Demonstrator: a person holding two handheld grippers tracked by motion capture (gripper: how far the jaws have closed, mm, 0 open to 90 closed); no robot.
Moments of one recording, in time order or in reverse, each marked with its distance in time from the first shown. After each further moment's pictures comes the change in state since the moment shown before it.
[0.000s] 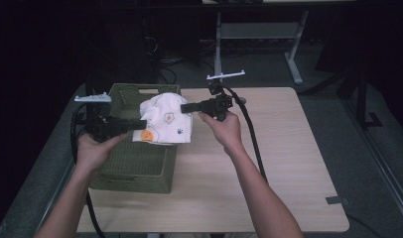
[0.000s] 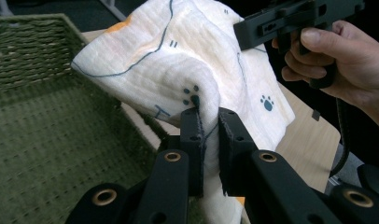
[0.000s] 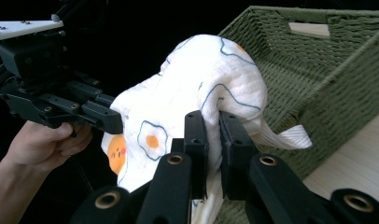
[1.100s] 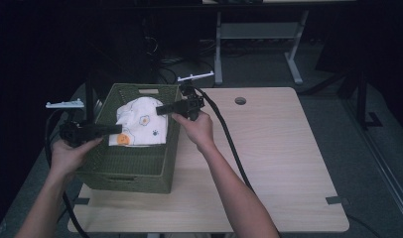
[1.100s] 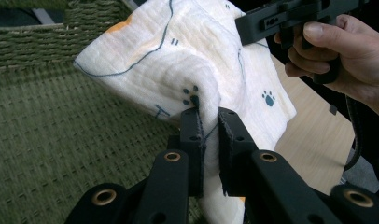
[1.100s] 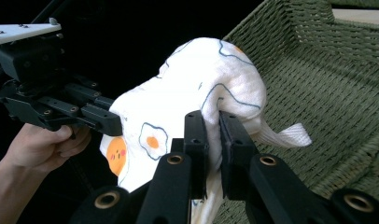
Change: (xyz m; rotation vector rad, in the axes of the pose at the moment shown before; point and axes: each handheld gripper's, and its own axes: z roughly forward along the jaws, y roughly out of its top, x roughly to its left) left arm 0.045 -0.027 -0.042 0.005 0.041 -0.045; right arm 0.010 0.010 0.073 0.047 0.028 0.006
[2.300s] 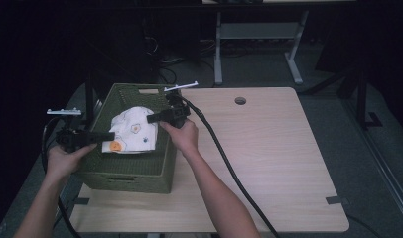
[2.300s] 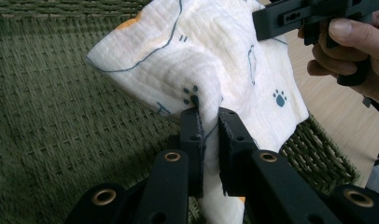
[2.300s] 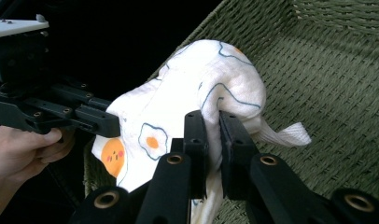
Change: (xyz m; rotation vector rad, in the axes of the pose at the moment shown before) left arm 0.037 -0.027 0.001 0.071 0.069 -0.085; right arm -0.010 -0.014 0.052 0.033 -0.054 0.042
